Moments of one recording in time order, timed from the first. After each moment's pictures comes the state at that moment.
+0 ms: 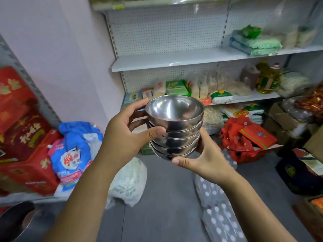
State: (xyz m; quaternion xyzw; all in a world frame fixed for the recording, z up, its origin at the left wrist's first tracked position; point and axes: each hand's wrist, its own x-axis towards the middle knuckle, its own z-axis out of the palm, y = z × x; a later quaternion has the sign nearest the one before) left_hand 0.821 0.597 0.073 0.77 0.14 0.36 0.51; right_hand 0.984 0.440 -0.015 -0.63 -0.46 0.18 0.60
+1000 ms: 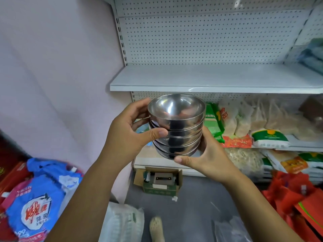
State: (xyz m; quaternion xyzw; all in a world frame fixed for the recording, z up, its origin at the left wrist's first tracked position) left_hand 1.192 0.989 0.053 0.74 0.21 0.40 0.50; right_hand 1.382 0.863 -0.024 -0.61 -0.50 0.23 0.57
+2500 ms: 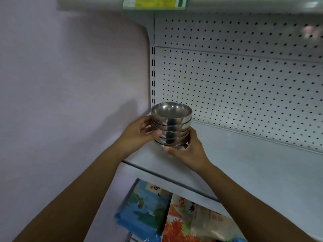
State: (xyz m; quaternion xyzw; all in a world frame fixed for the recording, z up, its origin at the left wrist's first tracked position) left_hand 1.415 1.546 0.023 0.70 0.33 0.35 0.52; right_hand 1.621 1.471 -0.037 -0.61 -0.54 0.27 0.51
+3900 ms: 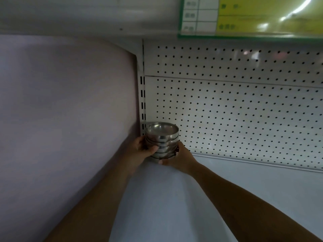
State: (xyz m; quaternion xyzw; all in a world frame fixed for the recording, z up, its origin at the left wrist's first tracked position) left_hand 1.470 1.769 -0.028 0.64 0.25 0.34 0.64; right_hand 1.658 1.669 -0.048 -0.70 -0.49 0.27 0.44
